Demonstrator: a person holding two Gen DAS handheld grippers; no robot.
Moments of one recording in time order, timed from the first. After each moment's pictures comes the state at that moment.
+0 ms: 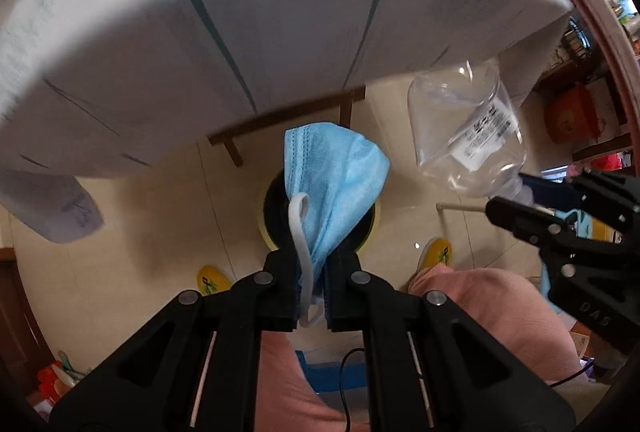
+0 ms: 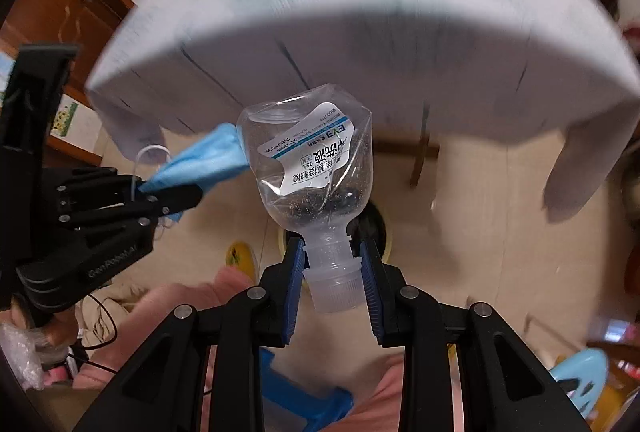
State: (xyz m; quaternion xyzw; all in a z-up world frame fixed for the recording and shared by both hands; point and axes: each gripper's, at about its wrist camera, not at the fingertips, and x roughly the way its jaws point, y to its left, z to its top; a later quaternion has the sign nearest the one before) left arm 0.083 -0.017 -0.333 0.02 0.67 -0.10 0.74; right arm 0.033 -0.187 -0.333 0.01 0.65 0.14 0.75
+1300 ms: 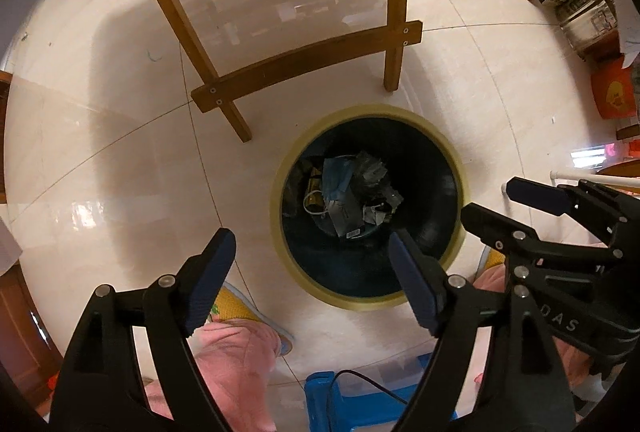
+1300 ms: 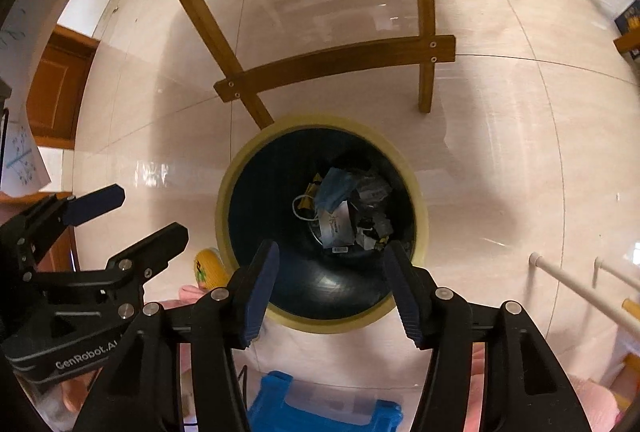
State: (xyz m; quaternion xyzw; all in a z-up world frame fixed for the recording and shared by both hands) left arm 0.102 -0.006 -0.552 0.06 0.69 -0.08 0.71; right arm 0.054 -0.169 -0.621 0.08 0.71 0.06 0.70
